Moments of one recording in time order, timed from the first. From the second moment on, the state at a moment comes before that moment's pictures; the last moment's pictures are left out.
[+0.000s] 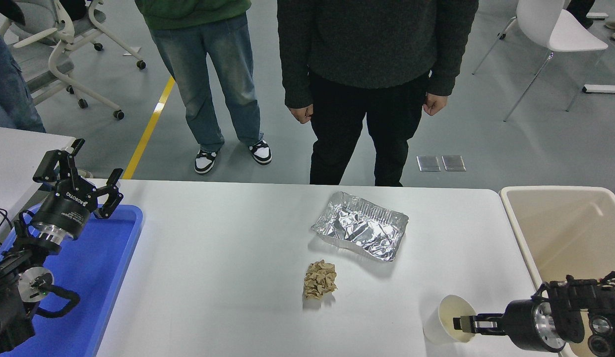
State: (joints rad) left arm -0.64 0.46 -0.42 -0.23 0.02 -0.78 -0.81; right arm 0.76 -0.94 -0.08 1.48 -1.25 0.16 0.05
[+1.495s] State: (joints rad) left arm -0.64 0.46 -0.42 -0.23 0.02 -0.78 -0.81; right arm 1.29 -1.46 0.07 1.64 -1.00 0.72 0.09
